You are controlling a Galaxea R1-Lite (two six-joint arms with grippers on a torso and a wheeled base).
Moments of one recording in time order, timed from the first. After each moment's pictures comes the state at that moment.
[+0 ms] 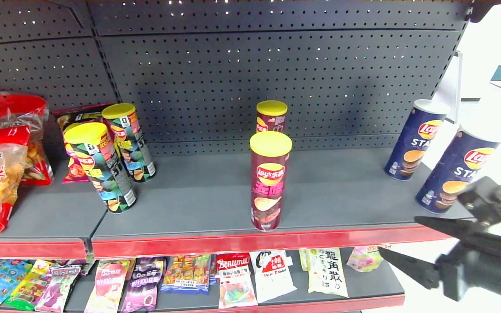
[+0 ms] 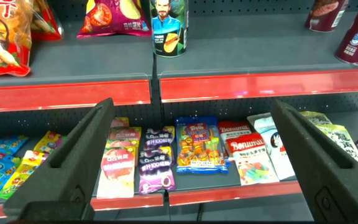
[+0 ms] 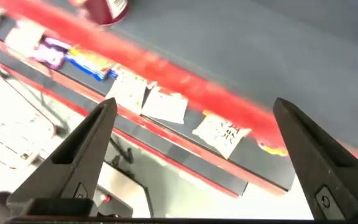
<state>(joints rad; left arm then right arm) 0.00 0.00 0.00 0.01 -0.04 0.00 0.43 1.13 -0.36 -0.34 0.04 -0.10</state>
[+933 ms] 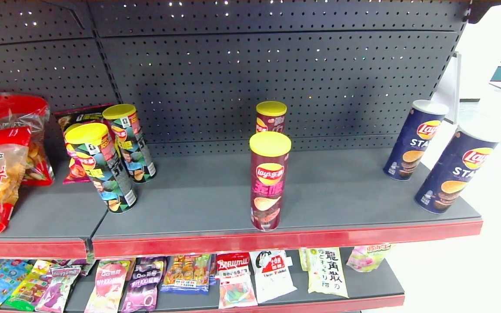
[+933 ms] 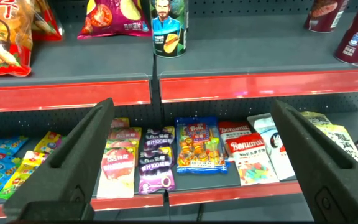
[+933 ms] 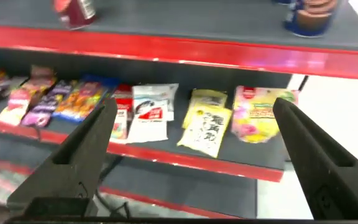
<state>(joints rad) 0.00 0.00 0.00 0.01 -0.04 0.00 0.19 0.11 0.00 0.00 0.03 0.02</state>
